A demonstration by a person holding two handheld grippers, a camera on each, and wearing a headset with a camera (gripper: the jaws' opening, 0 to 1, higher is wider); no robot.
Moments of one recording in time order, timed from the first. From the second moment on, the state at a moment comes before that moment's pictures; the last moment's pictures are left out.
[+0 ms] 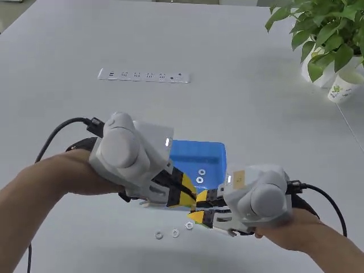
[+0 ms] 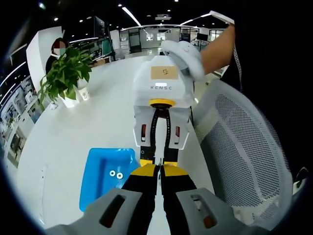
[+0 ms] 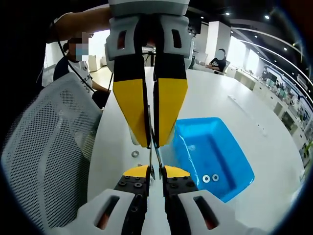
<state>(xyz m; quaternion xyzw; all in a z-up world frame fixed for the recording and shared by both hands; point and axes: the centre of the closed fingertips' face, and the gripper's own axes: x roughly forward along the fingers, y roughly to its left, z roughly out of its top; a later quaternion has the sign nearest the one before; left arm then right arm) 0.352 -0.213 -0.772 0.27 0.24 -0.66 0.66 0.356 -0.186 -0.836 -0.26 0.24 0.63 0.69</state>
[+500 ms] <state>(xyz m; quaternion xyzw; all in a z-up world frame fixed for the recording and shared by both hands) 0.345 -0.213 -0.786 0.27 0.24 -0.66 0.66 0.348 -0.184 -0.850 -0.26 0.24 0.64 0.68</state>
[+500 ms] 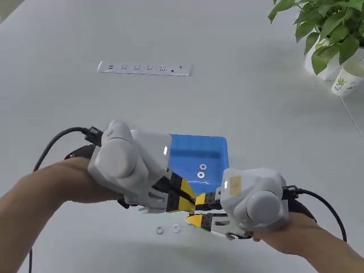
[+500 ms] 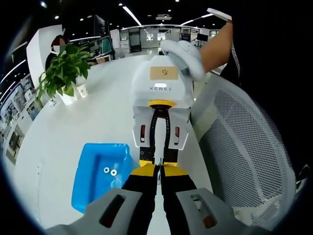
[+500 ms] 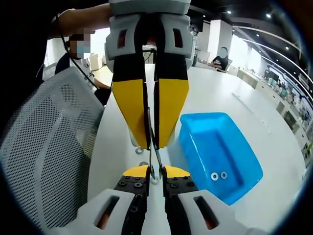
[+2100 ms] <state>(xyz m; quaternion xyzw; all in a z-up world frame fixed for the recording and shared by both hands) 0.344 -0.214 -0.797 0.24 0.26 -0.66 0.66 0.343 -0.184 -0.866 -0.24 0.27 0.64 0.68</state>
